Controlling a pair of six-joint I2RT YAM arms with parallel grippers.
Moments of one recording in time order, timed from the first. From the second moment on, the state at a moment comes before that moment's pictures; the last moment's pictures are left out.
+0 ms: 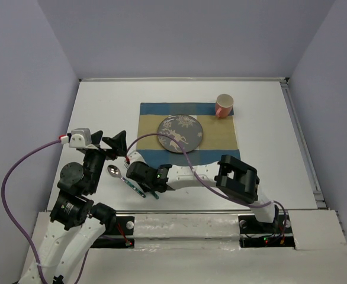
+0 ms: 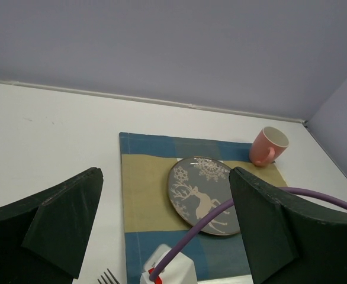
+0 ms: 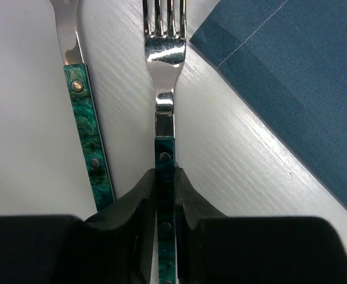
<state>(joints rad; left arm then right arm) -0.45 0.34 0.66 -0.20 -0.28 -0.27 1.29 2.12 1.52 -0.32 0.34 0.43</state>
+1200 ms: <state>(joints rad) -0.42 0.29 0.66 -0.22 -0.51 -0.39 1.02 2.26 1.89 -0.36 0.66 0.83</state>
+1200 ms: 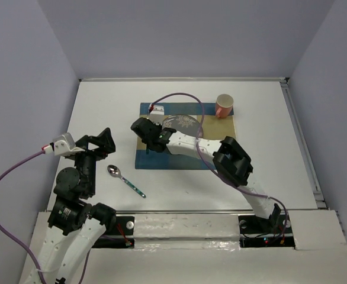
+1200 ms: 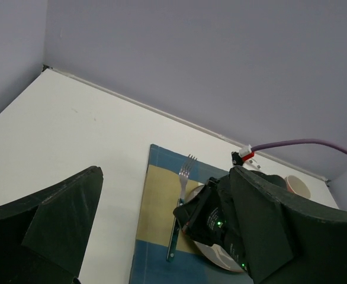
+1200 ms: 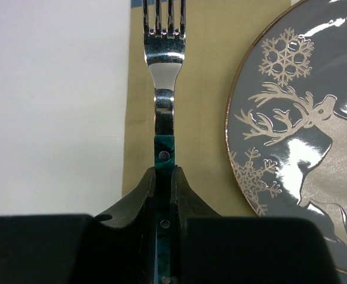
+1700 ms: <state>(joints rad) -0.42 0.29 0.66 -0.22 -0.51 -0.39 0.98 2.39 1.98 -0.40 0.63 0.84</state>
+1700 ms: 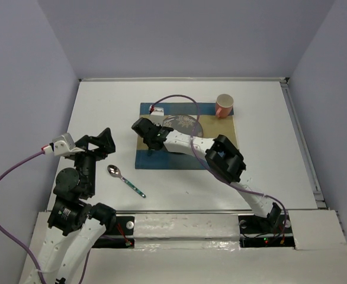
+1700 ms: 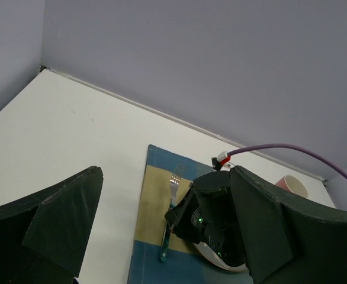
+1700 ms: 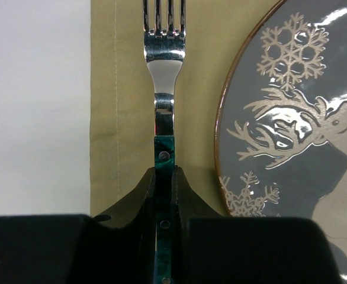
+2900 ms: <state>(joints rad) -0.40 0.29 0.66 -0.22 -0.53 -0.38 1.36 2.11 1.56 -0.07 0.32 0.44</state>
